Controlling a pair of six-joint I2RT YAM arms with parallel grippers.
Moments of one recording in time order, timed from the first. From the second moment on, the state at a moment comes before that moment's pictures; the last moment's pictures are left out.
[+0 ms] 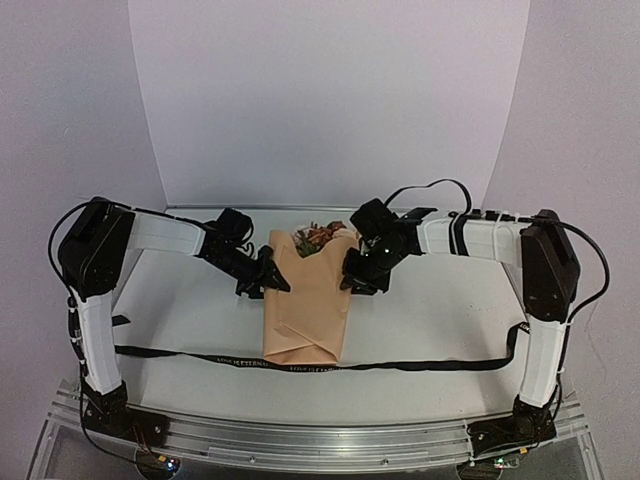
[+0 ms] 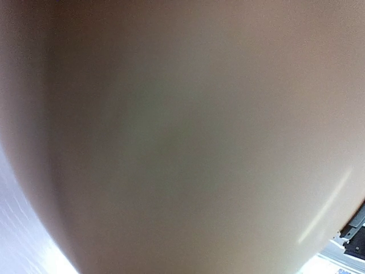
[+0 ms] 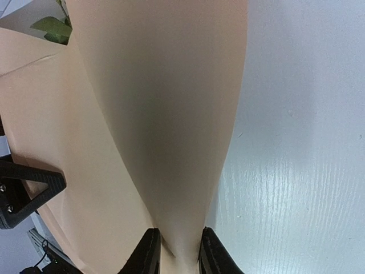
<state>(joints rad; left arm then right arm) -0.53 2.00 1.30 -0.33 0.74 -0.76 0.74 1.99 1.54 -0.63 -0.14 0.93</state>
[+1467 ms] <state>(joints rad) -0.60 1.01 0.56 -0.61 0.21 -1.27 0.97 1.25 0.66 -0.58 0.13 1.38</state>
